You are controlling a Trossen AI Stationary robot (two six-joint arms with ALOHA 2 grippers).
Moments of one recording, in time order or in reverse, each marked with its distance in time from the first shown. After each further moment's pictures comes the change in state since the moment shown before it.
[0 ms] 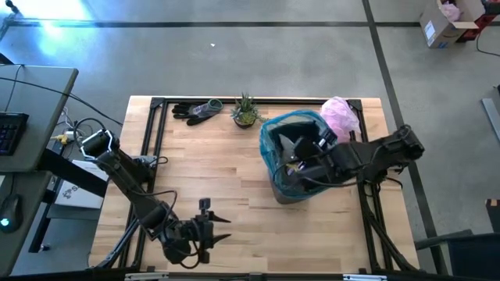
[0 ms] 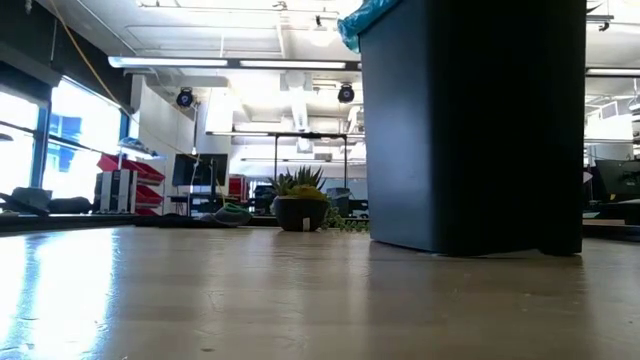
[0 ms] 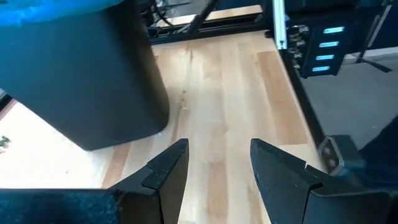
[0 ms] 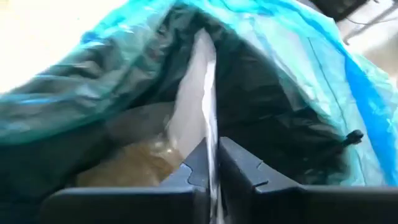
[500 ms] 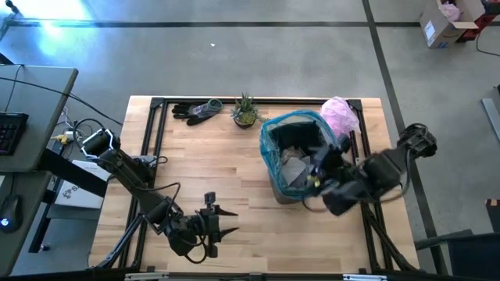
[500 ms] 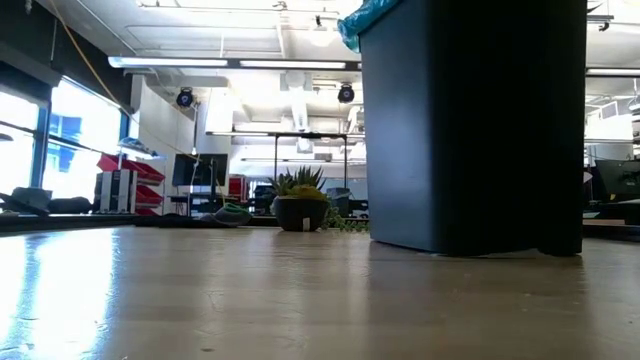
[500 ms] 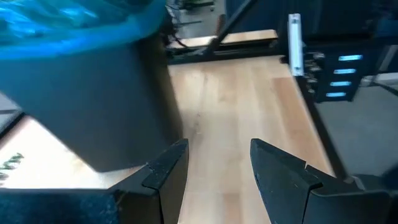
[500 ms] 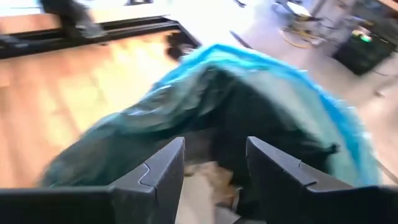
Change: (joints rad) left arm 0.061 -0.001 0.000 0.115 -0.016 0.088; right arm 0.223 -0.104 0.014 0.032 0.176 0.068
